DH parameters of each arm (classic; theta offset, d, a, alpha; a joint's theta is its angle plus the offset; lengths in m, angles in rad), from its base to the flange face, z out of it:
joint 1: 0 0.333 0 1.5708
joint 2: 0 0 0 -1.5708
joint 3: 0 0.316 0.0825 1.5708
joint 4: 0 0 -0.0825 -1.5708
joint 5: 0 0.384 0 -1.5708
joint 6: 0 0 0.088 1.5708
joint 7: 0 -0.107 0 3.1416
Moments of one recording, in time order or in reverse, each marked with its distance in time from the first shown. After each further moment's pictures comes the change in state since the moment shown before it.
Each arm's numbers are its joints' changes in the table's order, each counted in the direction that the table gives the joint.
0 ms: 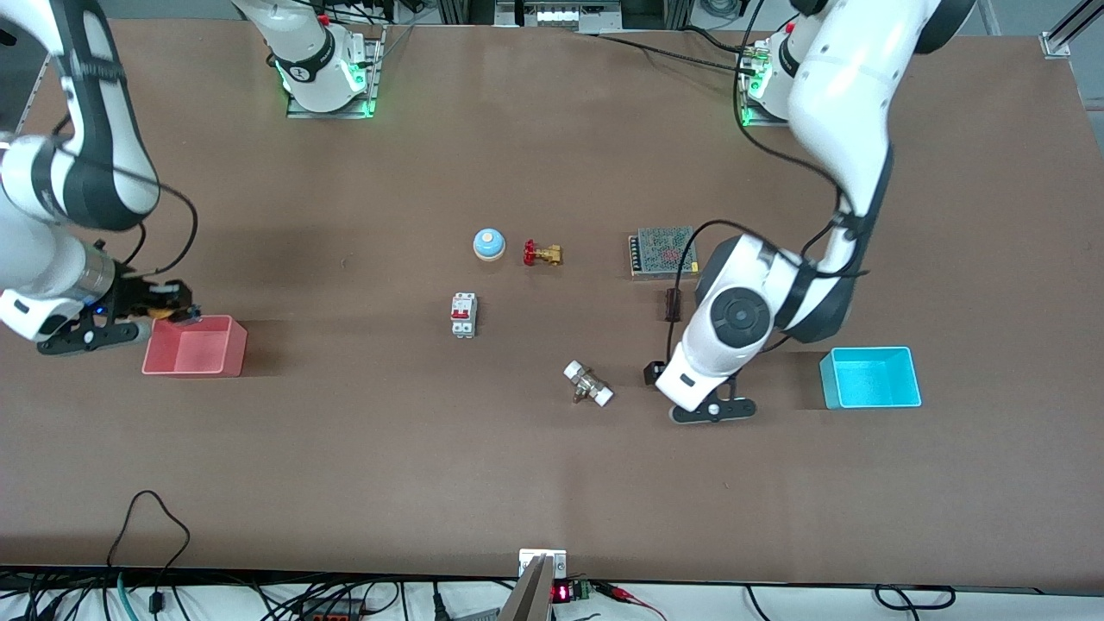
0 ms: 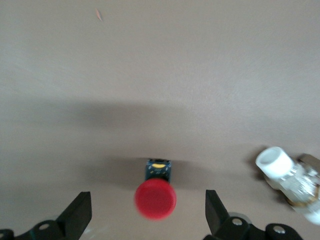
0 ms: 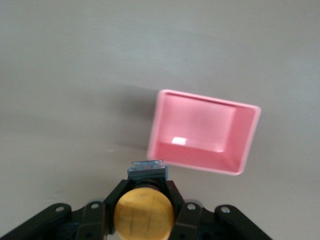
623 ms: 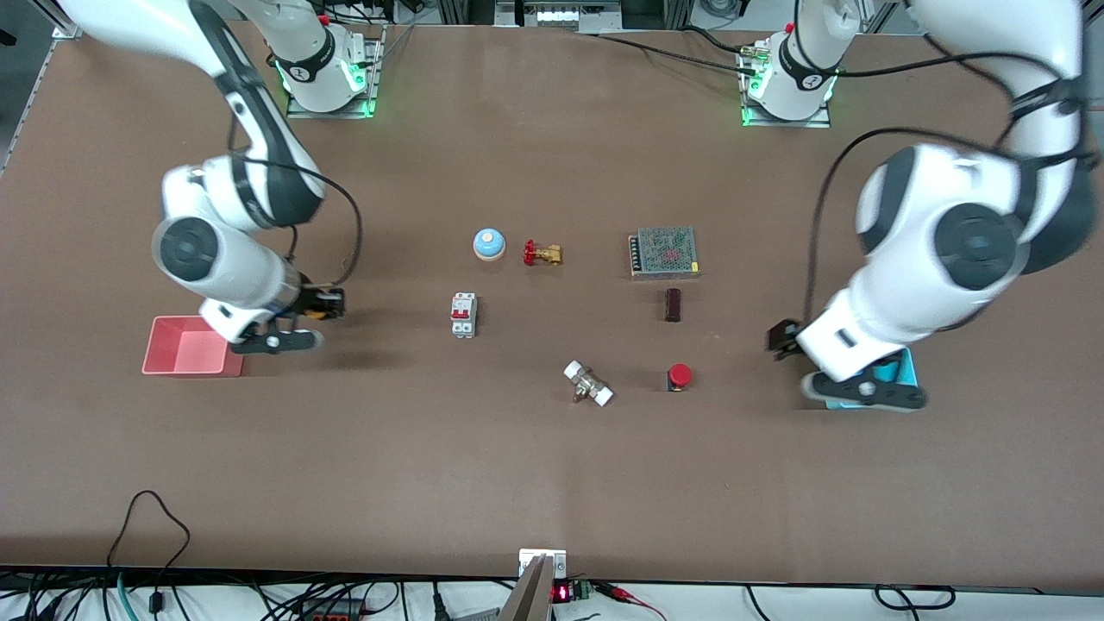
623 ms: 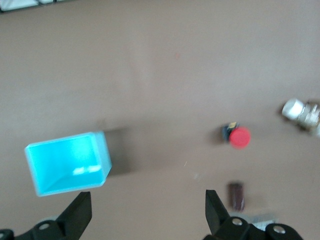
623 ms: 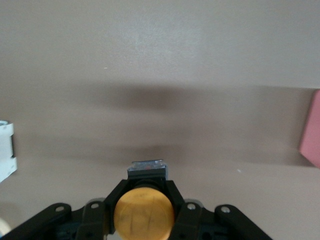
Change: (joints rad) left arm 0.179 0.262 0.017 0.058 0.000 0.376 -0.464; right arm 0.207 -0.184 0.104 -0.042 -0.073 -0.170 -0.447
